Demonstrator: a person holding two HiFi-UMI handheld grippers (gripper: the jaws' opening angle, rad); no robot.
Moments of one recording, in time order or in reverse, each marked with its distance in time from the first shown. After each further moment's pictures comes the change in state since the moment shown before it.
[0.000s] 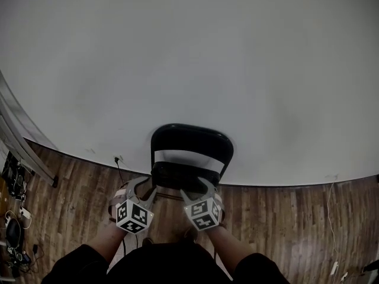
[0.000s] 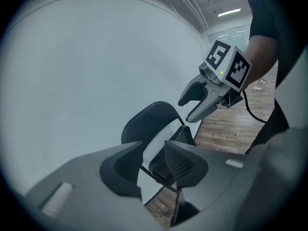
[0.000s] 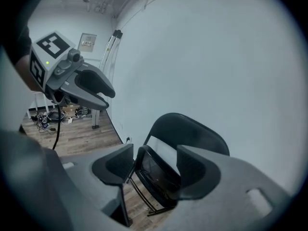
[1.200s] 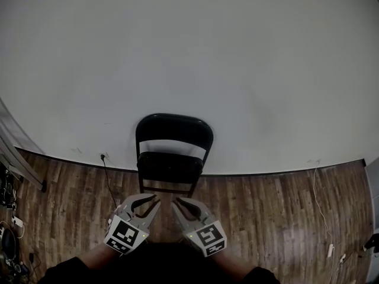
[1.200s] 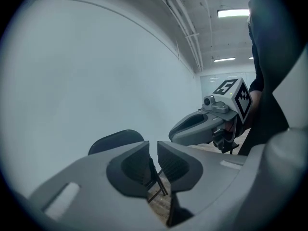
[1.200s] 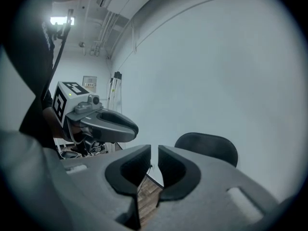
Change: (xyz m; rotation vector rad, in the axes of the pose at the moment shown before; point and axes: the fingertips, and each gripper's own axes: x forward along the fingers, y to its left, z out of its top) left arm -0.112 -0.087 0.084 -0.236 -0.300 -0.264; right arm -0.157 0.079 0.041 0.249 -0.321 0.116
